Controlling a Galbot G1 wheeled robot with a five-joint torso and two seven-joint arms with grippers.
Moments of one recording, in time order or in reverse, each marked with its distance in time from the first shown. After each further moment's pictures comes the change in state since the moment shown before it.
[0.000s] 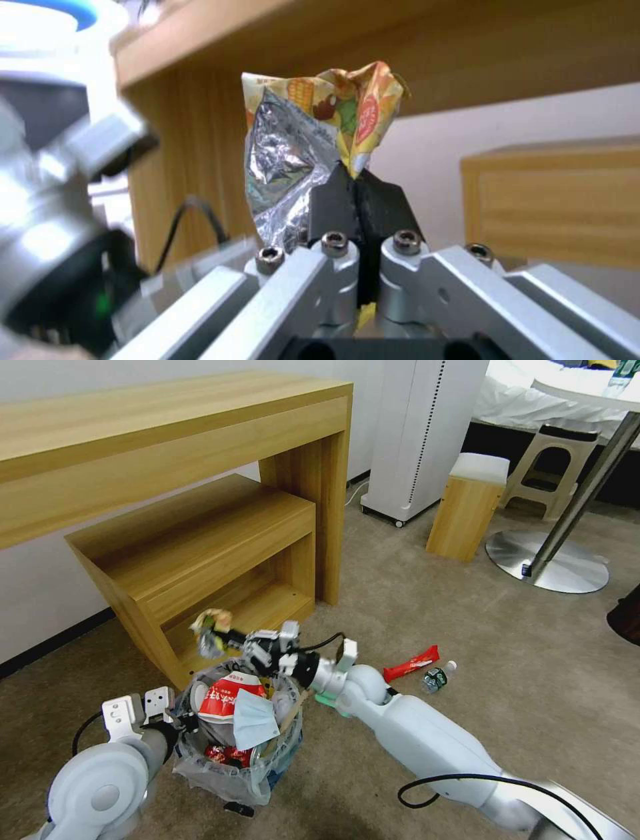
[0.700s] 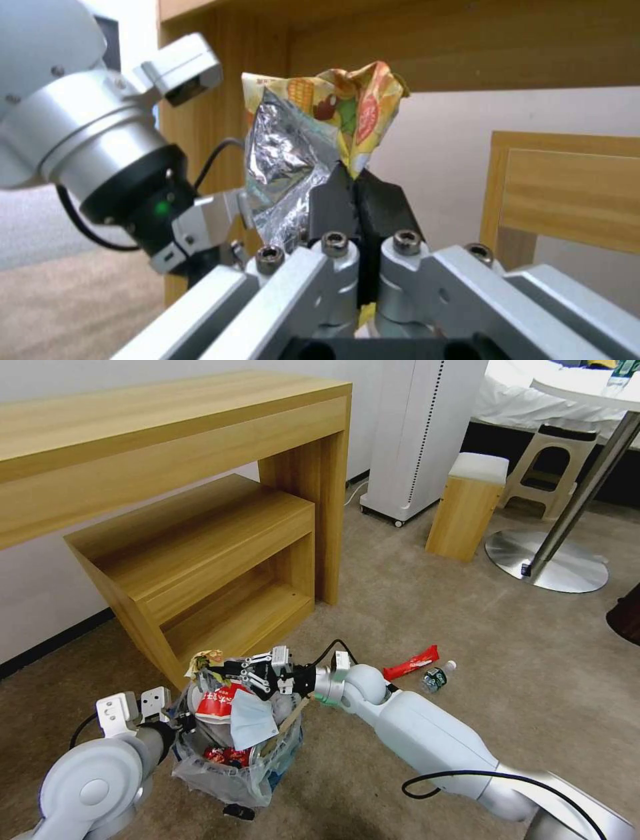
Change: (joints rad) left arm -0.005 0.000 -0.006 0.020 -0.047 0.004 -0.033; right arm 0.004 -0.044 0.017 -0.005 -0.106 0.027 -0.102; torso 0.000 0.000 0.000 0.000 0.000
